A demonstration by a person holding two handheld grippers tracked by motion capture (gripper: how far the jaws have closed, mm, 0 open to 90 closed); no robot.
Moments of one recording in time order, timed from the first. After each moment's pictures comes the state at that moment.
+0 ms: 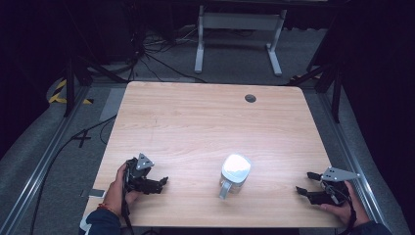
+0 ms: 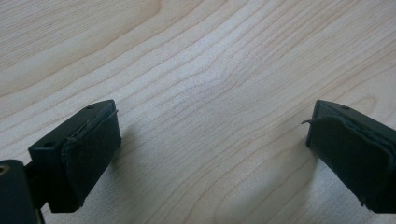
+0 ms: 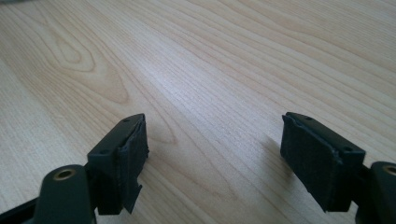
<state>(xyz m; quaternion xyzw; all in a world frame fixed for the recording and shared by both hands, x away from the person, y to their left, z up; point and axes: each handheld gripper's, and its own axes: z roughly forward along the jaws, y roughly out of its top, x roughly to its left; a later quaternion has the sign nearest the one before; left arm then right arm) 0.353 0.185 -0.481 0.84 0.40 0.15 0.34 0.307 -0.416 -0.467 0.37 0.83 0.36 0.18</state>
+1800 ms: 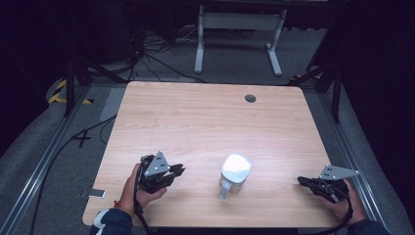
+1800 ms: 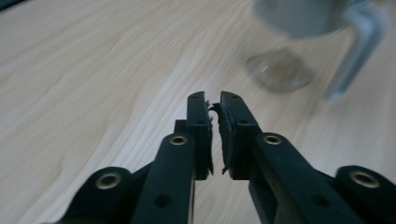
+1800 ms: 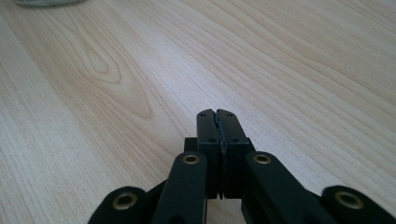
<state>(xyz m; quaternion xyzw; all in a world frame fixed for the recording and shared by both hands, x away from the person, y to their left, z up) 0.327 0.124 -0.412 0.85 0.21 0.14 0.46 0.309 -0.406 -0.452 0.33 0.85 0.36 0.18</state>
